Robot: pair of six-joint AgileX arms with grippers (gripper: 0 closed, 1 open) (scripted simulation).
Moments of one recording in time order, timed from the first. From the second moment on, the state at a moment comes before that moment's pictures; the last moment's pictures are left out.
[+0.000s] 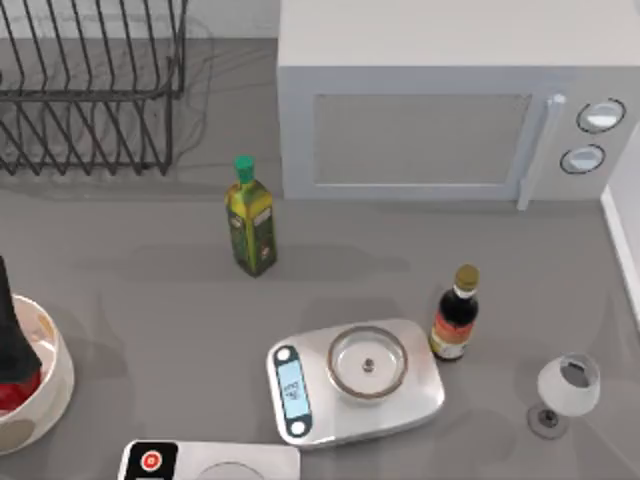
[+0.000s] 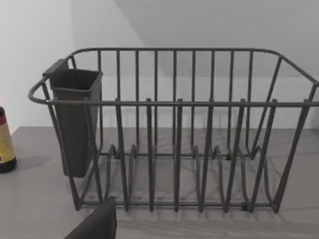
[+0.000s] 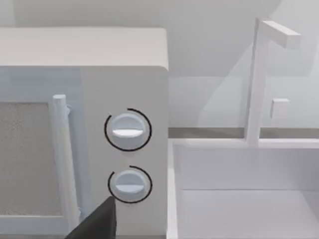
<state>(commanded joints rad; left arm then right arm) 0.00 0.00 0.00 0.00 0.00 0.00 0.00 0.00 0.00 0.00 0.00 0.00</state>
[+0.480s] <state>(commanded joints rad) 0.00 0.23 0.17 -0.19 0.00 0.00 0.00 0.00 0.00 0.00 0.00 0.00</state>
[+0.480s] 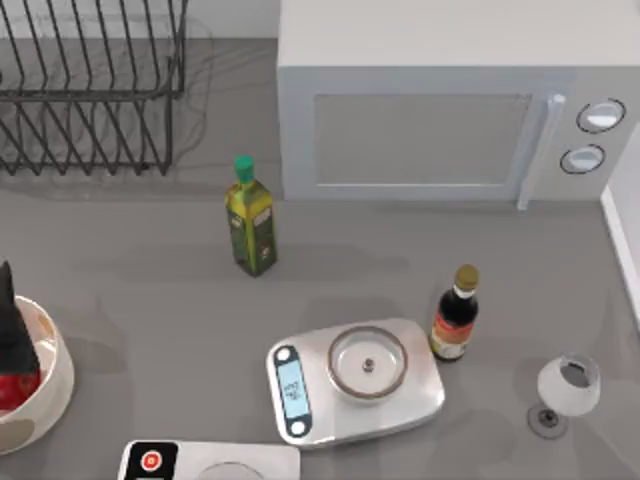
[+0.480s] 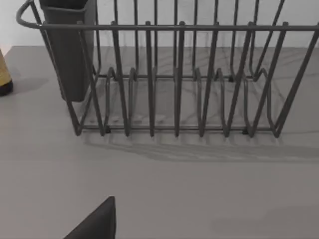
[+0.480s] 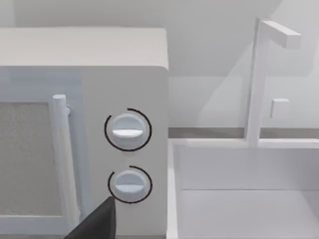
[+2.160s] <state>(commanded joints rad) 0.00 1.55 0.87 -0.90 0.00 0.02 0.00 0.00 0.00 0.00 0.00 0.00</state>
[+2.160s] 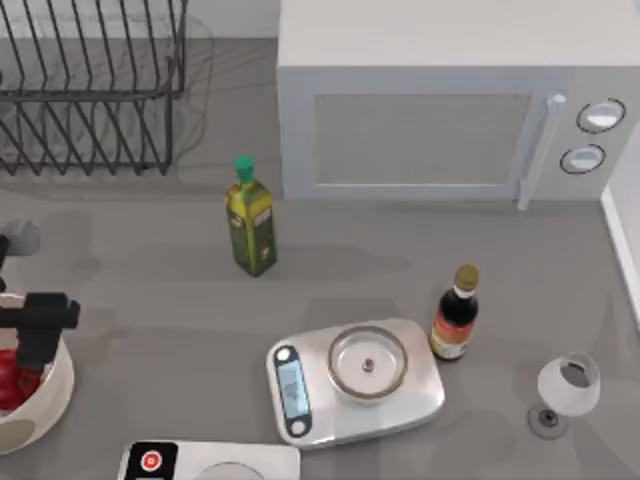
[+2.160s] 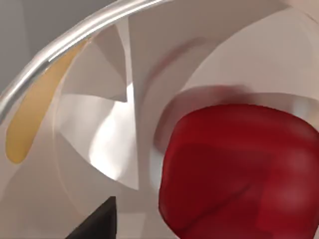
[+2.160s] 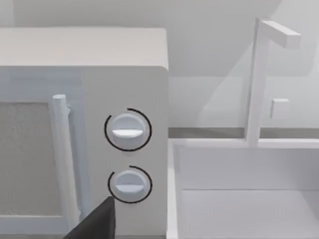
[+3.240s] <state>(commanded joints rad) 0.00 1.70 0.71 -0.58 0.00 0.03 0.00 0.00 0.00 0.00 0.00 0.00</state>
